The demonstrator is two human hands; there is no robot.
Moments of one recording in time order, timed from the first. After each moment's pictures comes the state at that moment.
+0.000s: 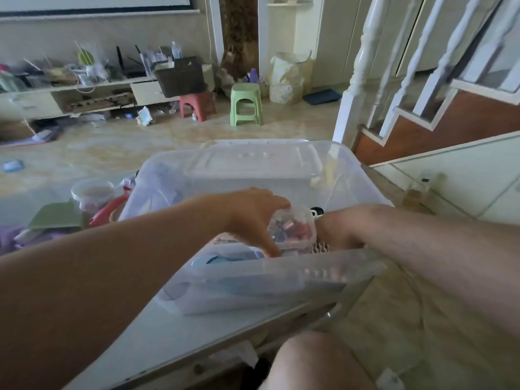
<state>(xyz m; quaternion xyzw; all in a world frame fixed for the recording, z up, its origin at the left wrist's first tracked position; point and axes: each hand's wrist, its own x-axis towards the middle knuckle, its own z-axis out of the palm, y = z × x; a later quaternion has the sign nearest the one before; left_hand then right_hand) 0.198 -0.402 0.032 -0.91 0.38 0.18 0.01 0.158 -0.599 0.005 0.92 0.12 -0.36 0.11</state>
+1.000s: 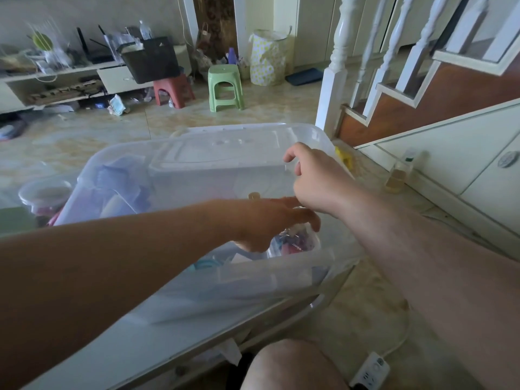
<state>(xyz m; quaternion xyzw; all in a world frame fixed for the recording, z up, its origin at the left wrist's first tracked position) 0.195 -0.472 0.003 -0.84 0.50 0.22 -0.01 0.163 -0.622 0.018 0.96 -0.07 0.03 -0.28</state>
